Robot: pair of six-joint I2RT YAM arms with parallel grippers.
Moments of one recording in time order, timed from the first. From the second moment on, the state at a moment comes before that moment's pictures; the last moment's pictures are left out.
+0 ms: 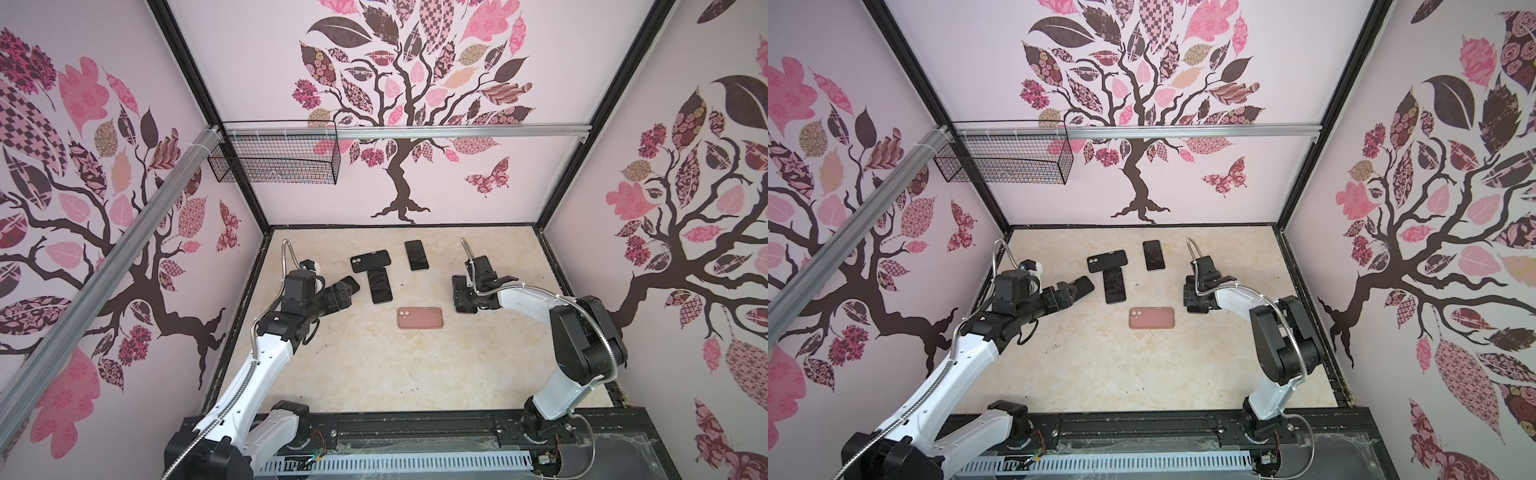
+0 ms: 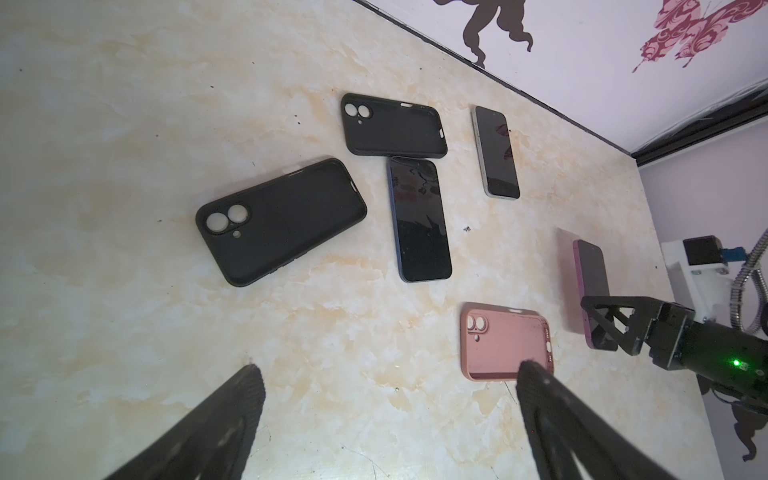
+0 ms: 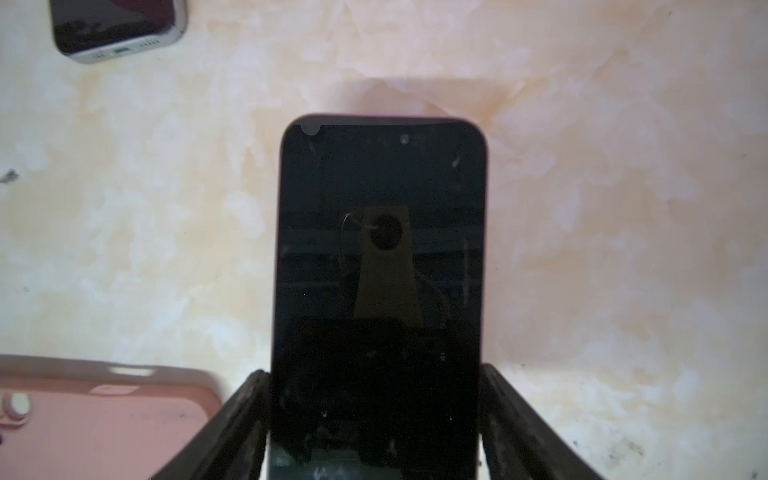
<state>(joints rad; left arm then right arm) -0.21 1.03 0.81 -0.46 0.14 -0.48 0.32 1.69 1.00 -0.34 0.05 0.31</state>
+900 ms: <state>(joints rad) -0.20 1.16 0.91 -0.37 0.66 -0.60 0.67 1.41 0.96 -0.30 -0.21 0.21</state>
